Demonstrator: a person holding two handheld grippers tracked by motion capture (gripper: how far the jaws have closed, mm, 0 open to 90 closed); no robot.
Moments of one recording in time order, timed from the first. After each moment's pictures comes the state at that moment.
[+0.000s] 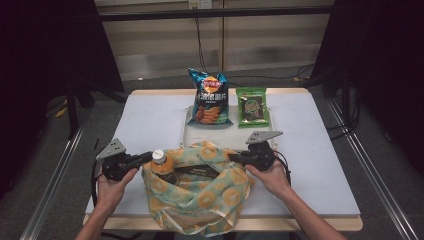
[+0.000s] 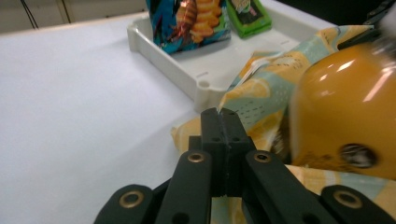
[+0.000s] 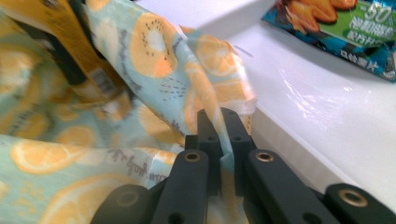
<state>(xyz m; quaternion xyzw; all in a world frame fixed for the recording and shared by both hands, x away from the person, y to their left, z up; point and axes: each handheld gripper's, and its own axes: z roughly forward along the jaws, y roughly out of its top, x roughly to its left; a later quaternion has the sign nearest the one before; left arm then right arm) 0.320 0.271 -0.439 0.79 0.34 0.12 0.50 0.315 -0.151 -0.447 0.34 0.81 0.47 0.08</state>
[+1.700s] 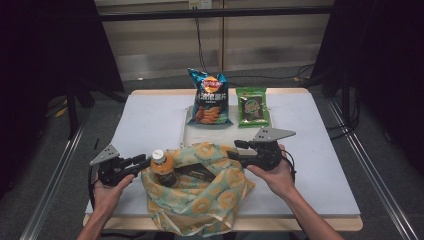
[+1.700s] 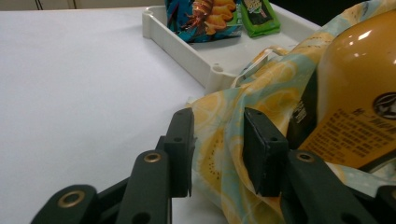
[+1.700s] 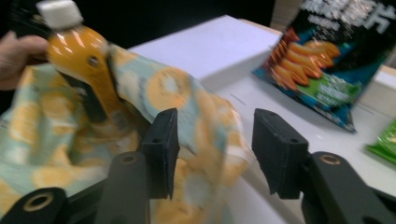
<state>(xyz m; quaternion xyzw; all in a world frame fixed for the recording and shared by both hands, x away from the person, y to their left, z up) 0.309 0.291 -0.453 0.76 0.37 0.12 0.52 0.290 -0.153 -0.399 0.32 0.78 0.52 0.14</state>
